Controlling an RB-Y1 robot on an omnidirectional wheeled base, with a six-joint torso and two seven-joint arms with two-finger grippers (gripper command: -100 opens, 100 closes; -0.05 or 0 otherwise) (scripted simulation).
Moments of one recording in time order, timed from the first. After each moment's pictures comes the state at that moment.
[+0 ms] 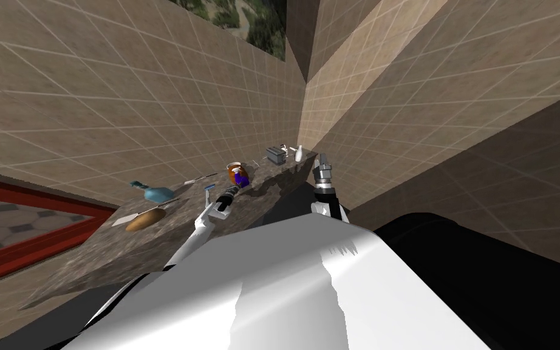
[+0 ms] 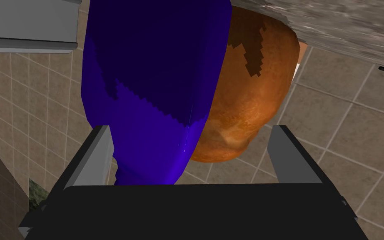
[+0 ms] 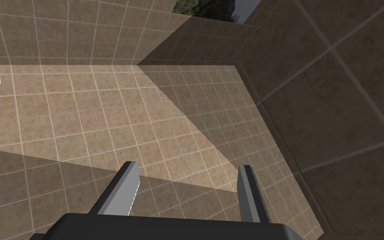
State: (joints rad) left arm -0.14 0.49 -0.19 -1.31 -0.42 0.01 -0.38; right arm 0.49 0.01 -0.04 -2.36 0.01 -0.35 0.10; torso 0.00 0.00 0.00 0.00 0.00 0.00
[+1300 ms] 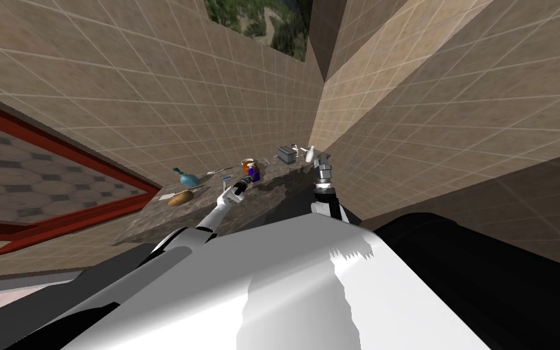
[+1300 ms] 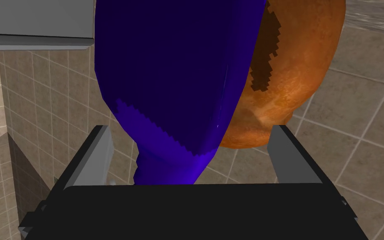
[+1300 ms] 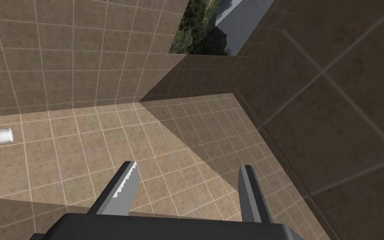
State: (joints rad) left arm -0.50 0.40 -0.37 -1.04 -0.39 -0.01 -0.43; right arm 0.49 0.01 -0.04 -2.36 0.01 -0.35 0.10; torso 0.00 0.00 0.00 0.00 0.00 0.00
